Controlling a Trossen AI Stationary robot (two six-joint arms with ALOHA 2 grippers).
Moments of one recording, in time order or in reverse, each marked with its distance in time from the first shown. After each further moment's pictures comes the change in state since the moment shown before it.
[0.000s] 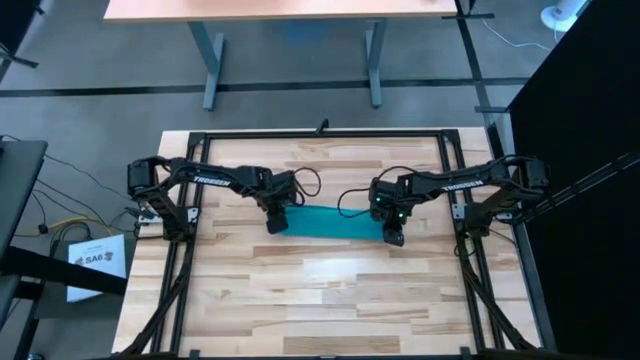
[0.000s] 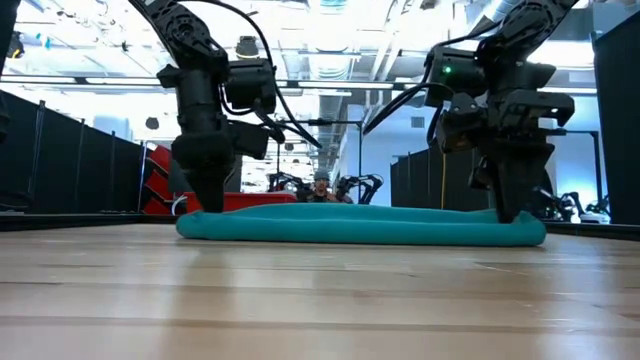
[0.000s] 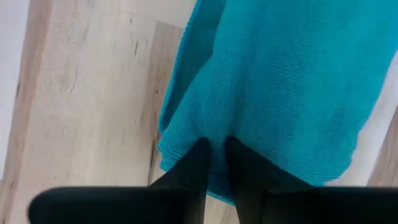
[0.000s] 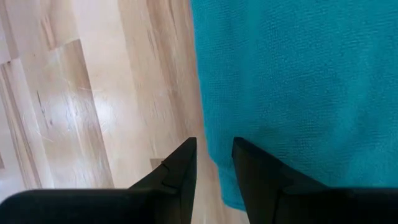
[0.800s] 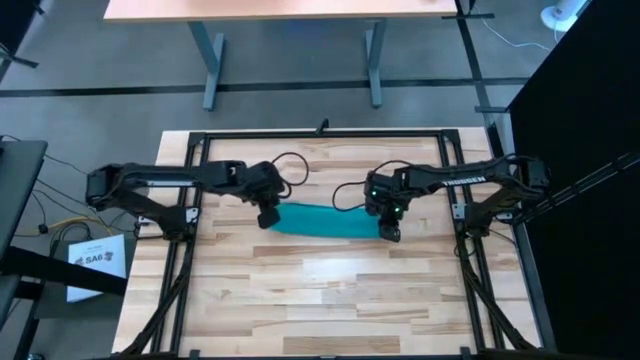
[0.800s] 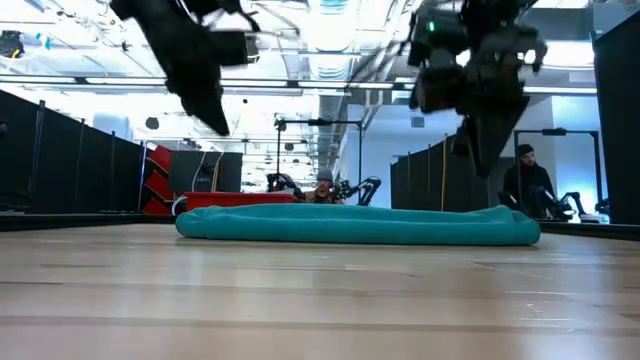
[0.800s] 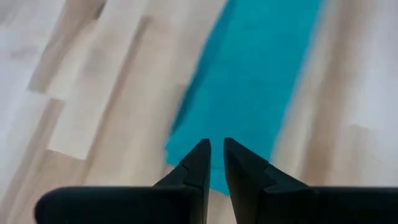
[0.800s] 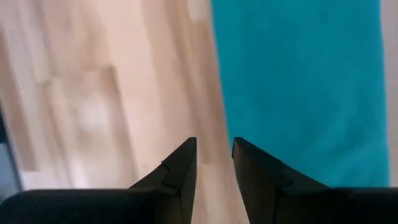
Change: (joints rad) left arm -0.060 -0.356 -0.006 -0.056 -0.075 -0.087; right arm 0.014 -0.001 0.162 -0.145 -0.004 0.016
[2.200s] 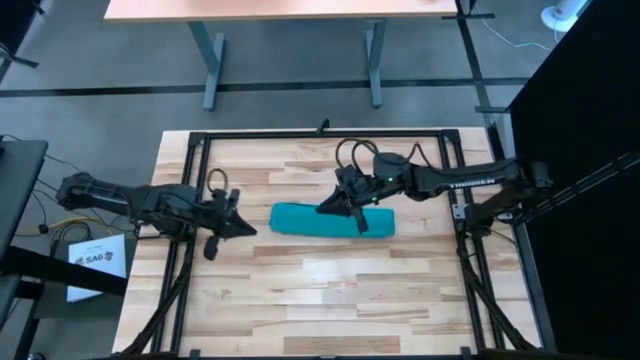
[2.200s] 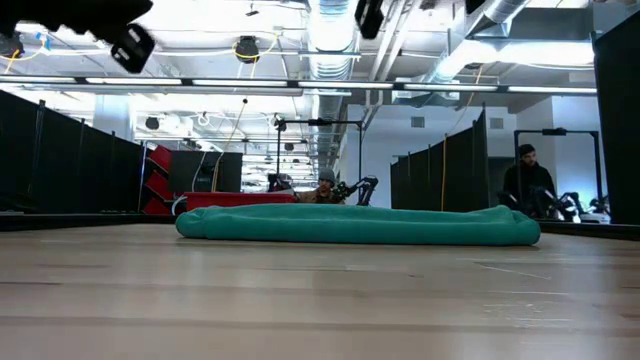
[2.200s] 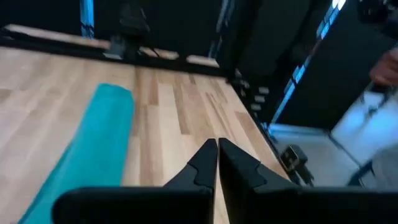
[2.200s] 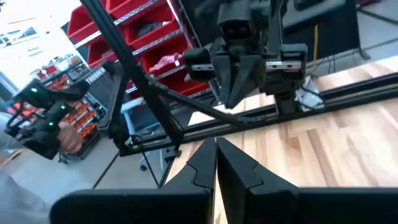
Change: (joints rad) left arm -0.364 -0.780 -0.453 0.506 0.090 -0.122; right arm 0.098 -0.036 0.138 1.047 0.001 0.293
